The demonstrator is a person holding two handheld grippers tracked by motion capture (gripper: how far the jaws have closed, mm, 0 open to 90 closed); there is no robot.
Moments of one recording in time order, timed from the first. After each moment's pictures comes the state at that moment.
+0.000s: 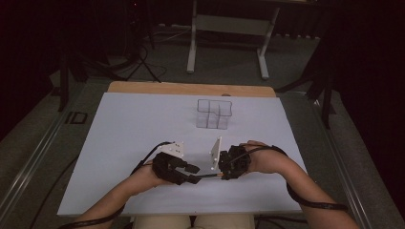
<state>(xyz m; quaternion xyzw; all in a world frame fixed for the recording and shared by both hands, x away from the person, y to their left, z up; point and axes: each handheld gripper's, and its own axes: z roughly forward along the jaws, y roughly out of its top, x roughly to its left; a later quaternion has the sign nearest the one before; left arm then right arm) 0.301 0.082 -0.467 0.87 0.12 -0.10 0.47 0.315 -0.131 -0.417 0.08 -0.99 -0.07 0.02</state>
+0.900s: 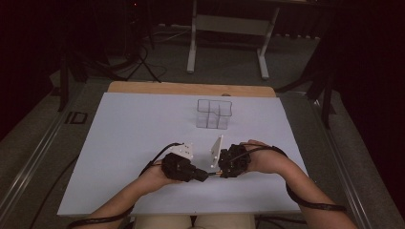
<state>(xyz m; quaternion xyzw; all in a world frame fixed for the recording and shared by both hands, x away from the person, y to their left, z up) 0.306 0.065 -0.479 0.87 0.12 -0.08 0.47 0.318 -0.133 -0.418 0.06 -0.99 -0.09 0.01</state>
